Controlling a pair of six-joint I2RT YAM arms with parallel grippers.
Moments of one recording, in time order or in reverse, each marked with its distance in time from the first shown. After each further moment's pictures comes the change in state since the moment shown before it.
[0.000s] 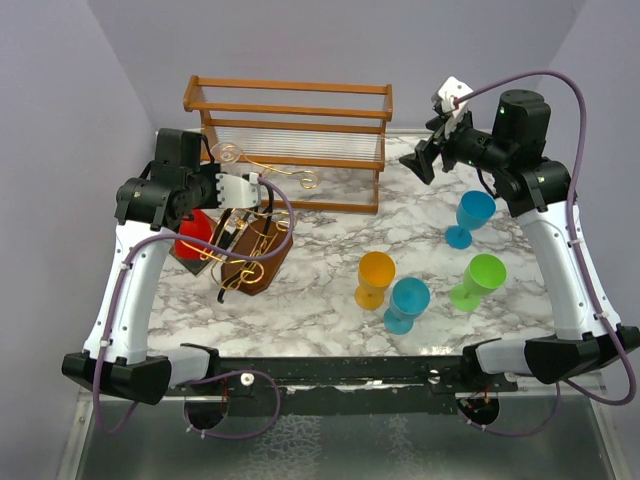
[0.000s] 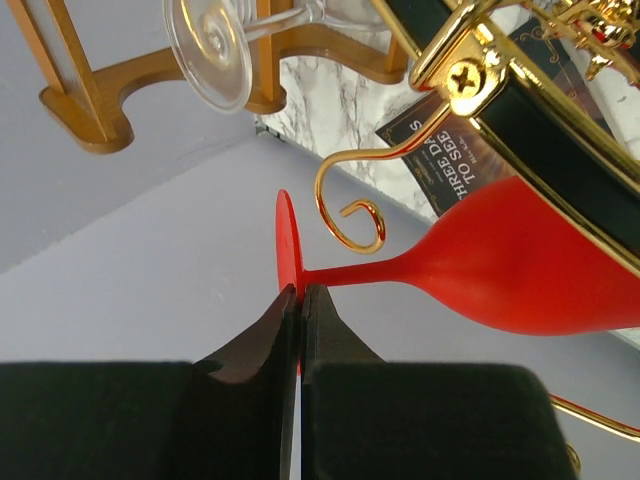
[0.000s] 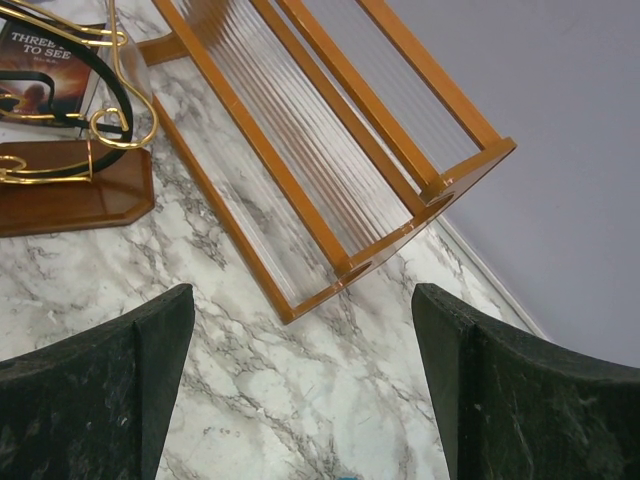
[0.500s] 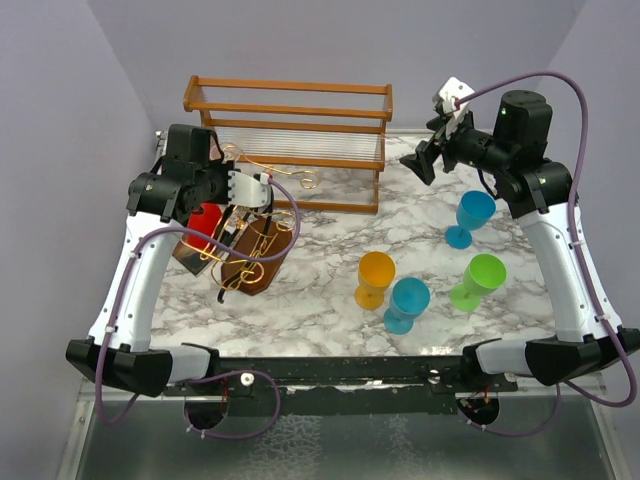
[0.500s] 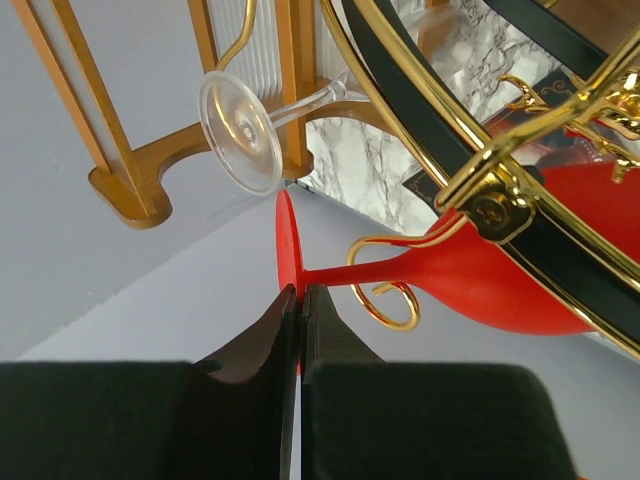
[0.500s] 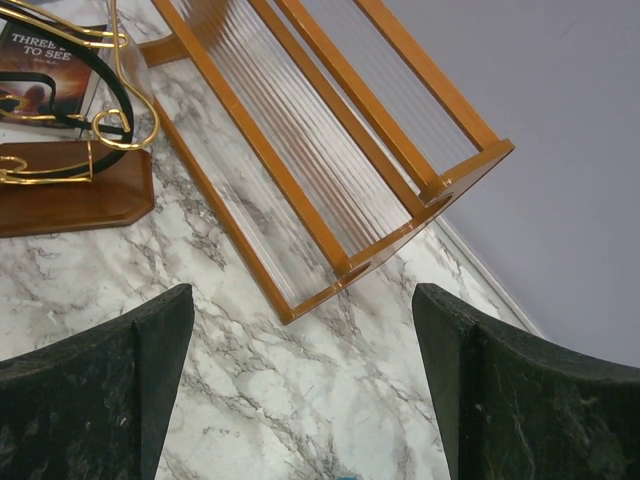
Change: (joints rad) left arm -0.019 0.034 -0.016 0.079 0.081 0.070; right arm 0.000 -0.009 -0.002 0.000 0.000 -0.002
